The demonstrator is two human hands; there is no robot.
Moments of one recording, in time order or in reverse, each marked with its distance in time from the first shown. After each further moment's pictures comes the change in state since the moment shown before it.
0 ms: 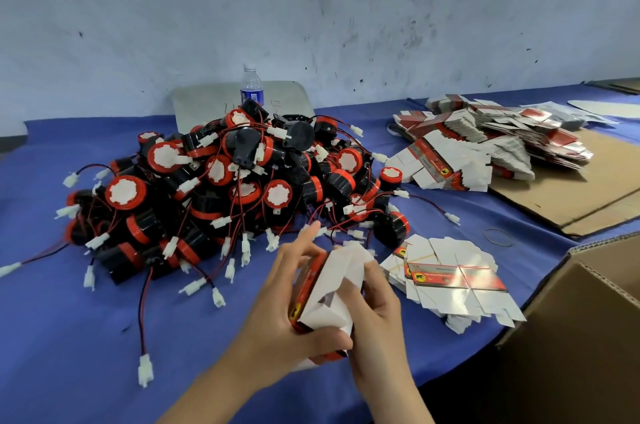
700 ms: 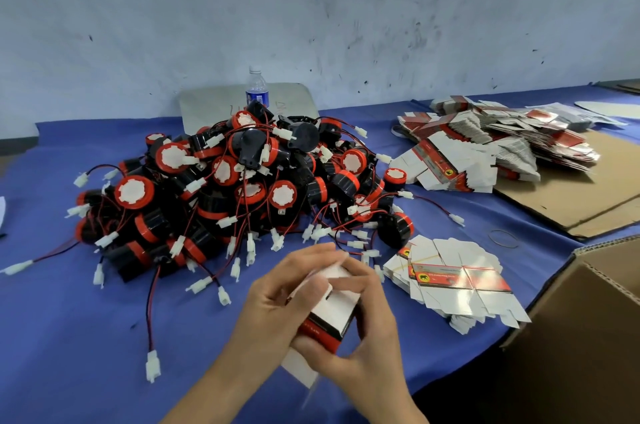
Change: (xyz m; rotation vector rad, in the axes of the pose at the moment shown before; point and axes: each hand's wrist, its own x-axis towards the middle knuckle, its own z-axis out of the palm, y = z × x) left_hand -0.006 0.026 0.002 -0.153 0.130 -0.088; right_hand -0.016 0.000 -0.004 -0.547 -0.152 -0.488
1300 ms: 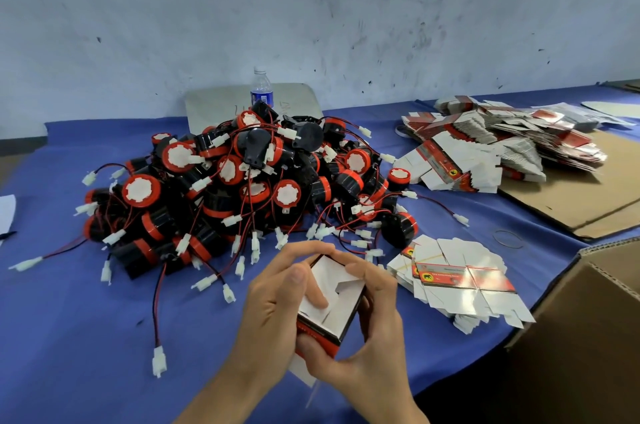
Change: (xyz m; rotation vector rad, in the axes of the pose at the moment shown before) left_hand -0.005 0.004 0.005 0.141 0.158 0.178; right_hand 0.000 -0.009 0.004 0.017 0.057 -0.095
